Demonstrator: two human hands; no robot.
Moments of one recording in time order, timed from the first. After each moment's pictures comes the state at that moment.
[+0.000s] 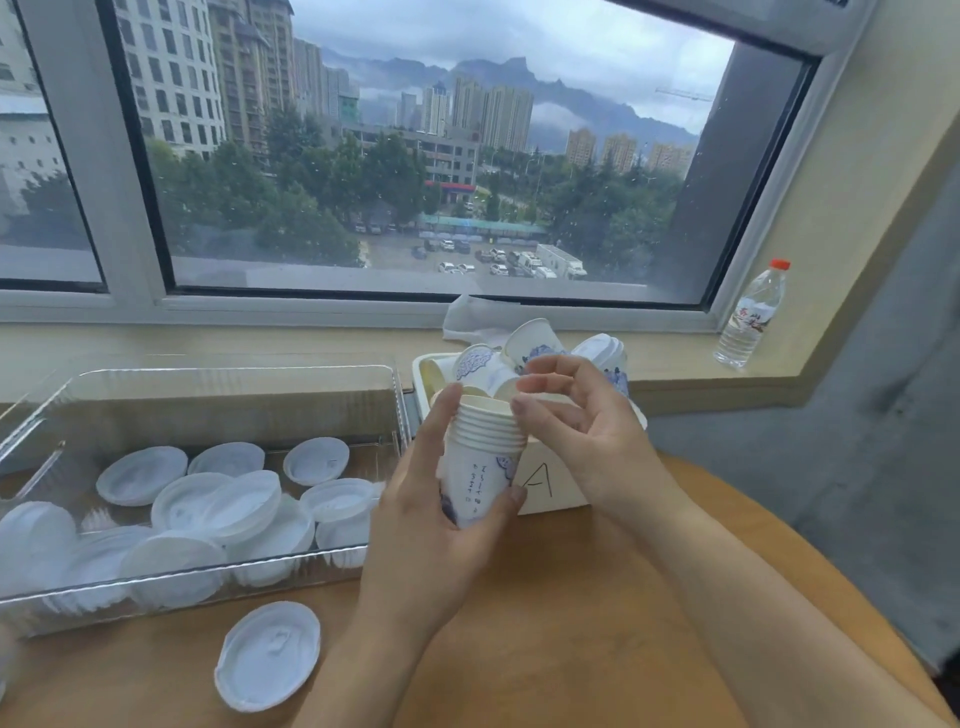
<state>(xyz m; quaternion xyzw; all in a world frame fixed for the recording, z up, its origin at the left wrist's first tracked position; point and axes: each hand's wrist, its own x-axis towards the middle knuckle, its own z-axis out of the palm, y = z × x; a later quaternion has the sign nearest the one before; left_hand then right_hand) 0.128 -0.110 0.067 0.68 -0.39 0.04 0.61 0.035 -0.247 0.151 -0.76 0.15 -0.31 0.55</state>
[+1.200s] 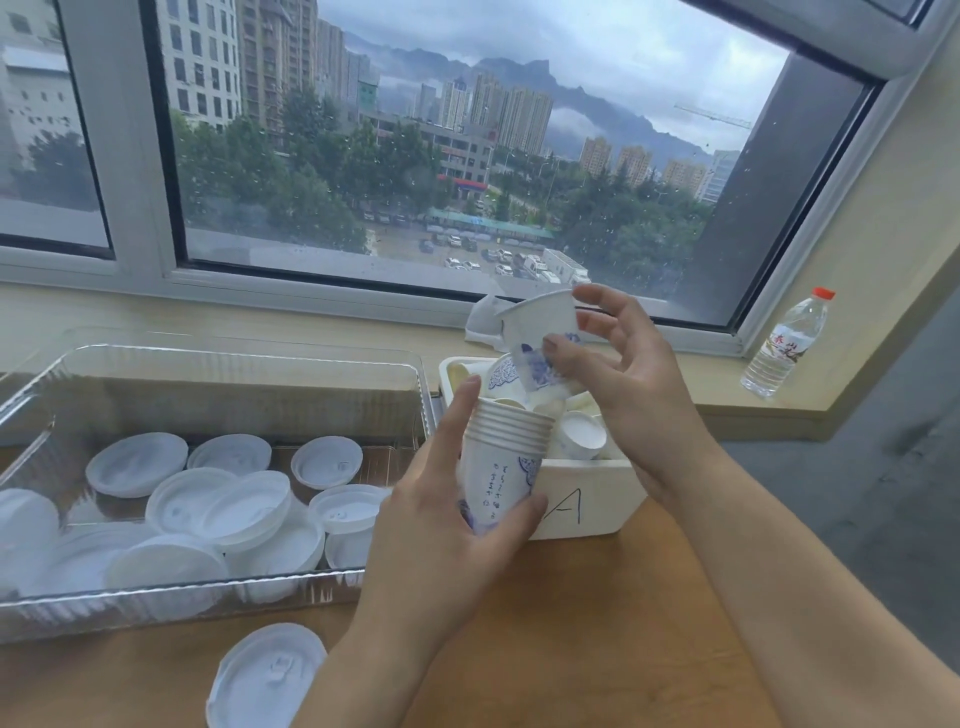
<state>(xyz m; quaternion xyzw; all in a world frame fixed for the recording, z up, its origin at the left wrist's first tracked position) 0.156 -0.110 0.064 0.69 -0.39 0.05 0.61 0.091 -0.266 0.181 -0.77 0.13 -0.36 0.51</state>
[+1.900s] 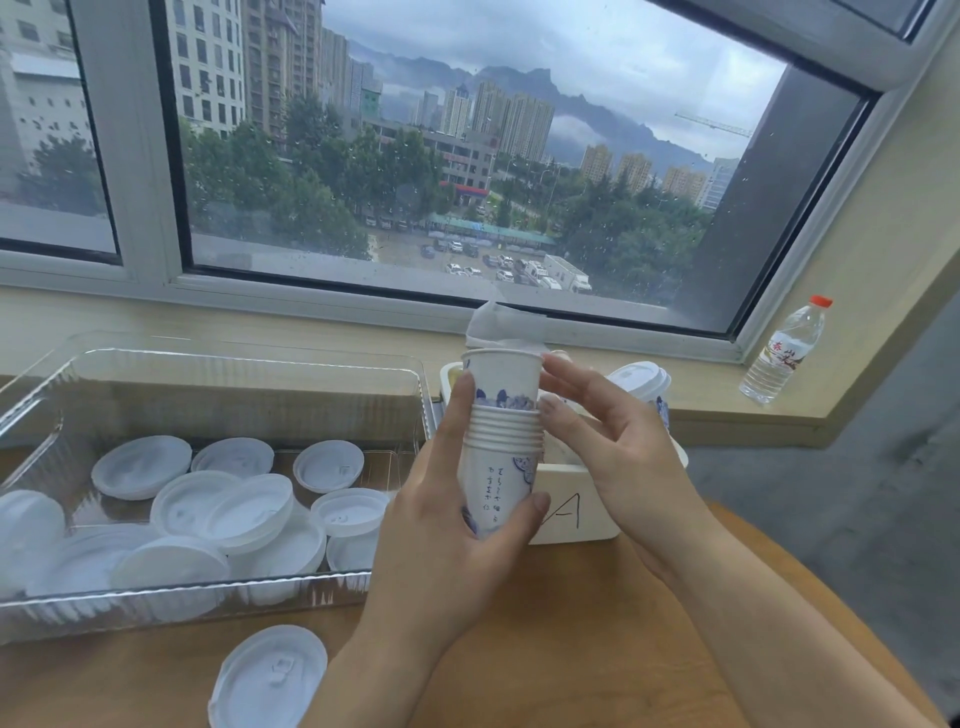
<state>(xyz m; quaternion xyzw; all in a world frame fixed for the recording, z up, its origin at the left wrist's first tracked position) 0.152 -0.113 0.064 0.68 -0.38 0.05 0.63 0.068 -0.243 0.154 -0.77 0.14 -0.31 0.54</state>
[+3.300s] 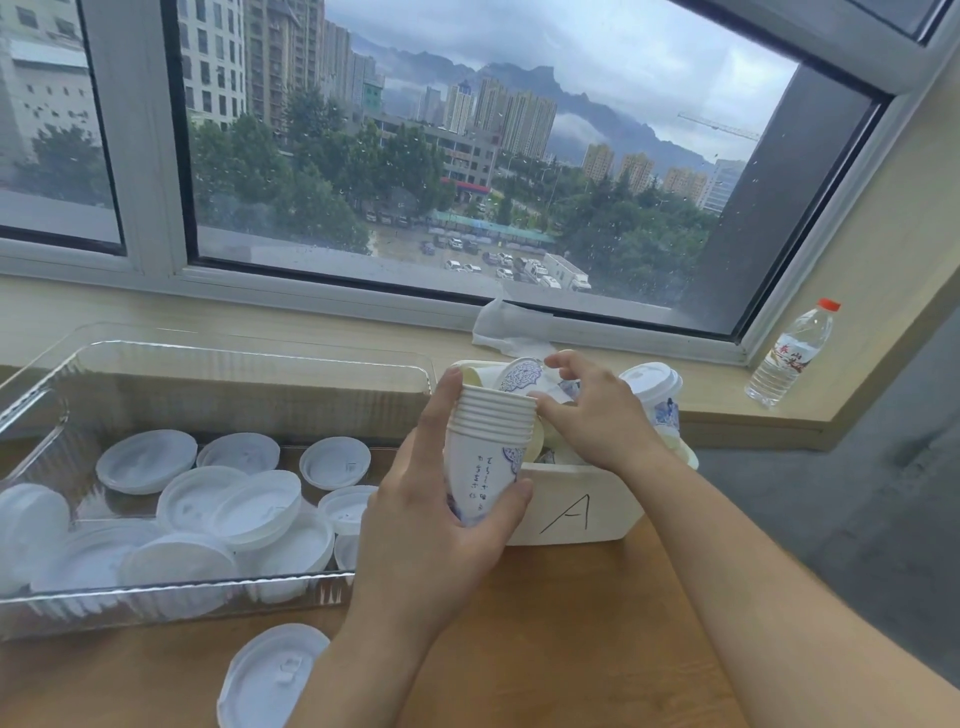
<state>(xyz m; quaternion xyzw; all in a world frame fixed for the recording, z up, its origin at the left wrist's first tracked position) 0.168 -0.103 0.064 0.70 -0.36 0.07 0.61 0.132 -0.307 0.144 -0.91 0.28 -0.21 0.20</state>
